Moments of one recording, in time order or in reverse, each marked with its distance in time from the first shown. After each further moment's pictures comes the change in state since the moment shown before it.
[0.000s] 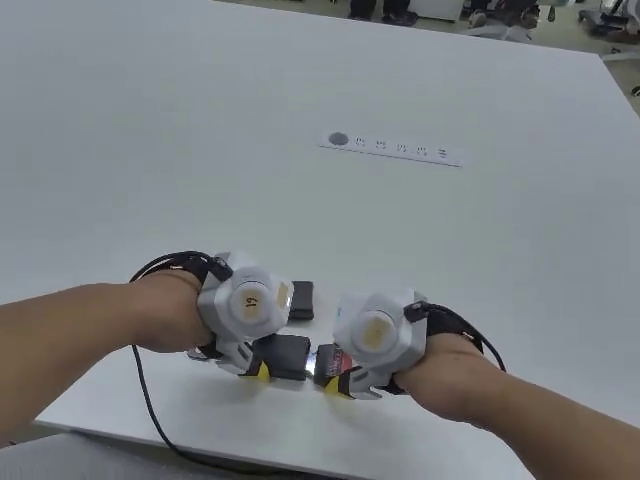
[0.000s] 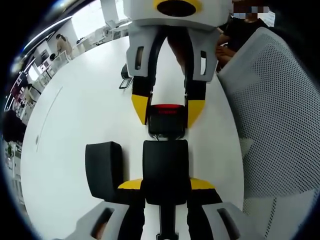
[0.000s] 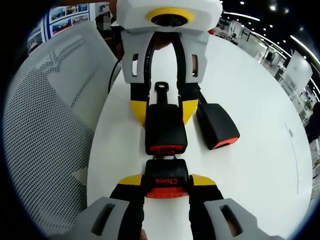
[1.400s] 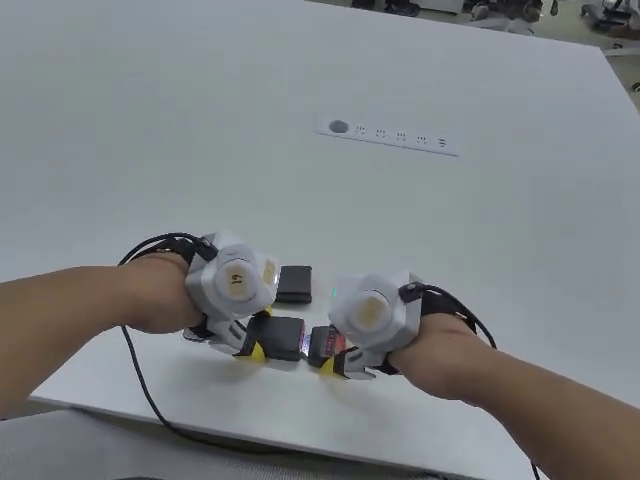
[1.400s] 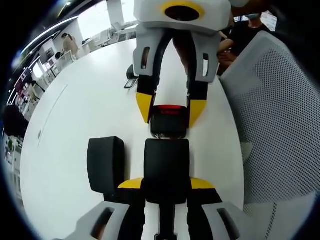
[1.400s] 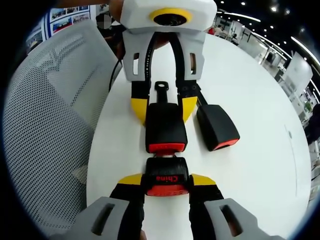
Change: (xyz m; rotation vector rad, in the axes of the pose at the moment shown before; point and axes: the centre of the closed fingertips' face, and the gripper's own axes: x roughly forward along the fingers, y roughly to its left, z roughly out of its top) left arm -0.003 0.002 -0.004 -0.030 -0.043 0.018; right arm 0.001 0.001 -0.001 -0.024 0.015 -0.009
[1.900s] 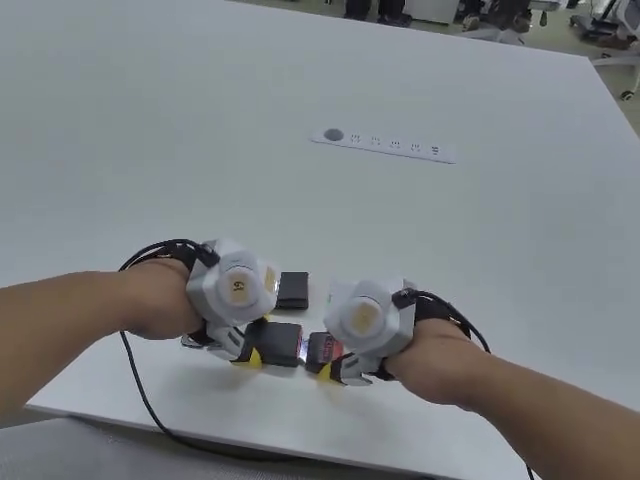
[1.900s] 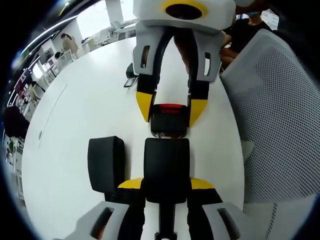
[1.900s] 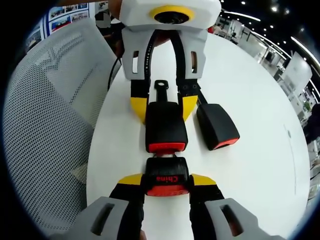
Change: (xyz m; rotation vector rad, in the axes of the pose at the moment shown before) left arm -0.002 -0.003 0.002 0.007 0.028 0.018; right arm -0.001 0.000 -0.001 0.013 0.006 -0.012
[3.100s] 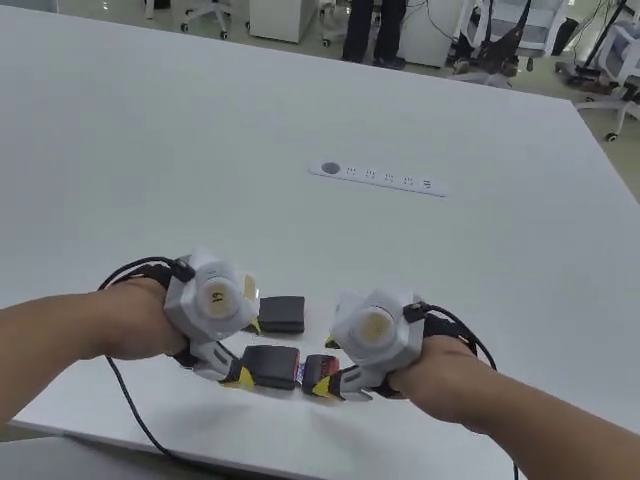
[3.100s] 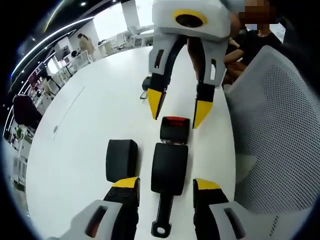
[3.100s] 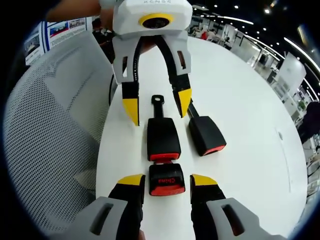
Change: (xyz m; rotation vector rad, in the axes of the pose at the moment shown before) left arm -0.038 0.009 0.010 -0.095 -0.096 0.104; right arm -0.027 -0.005 0.015 0.012 -0.059 -0.044
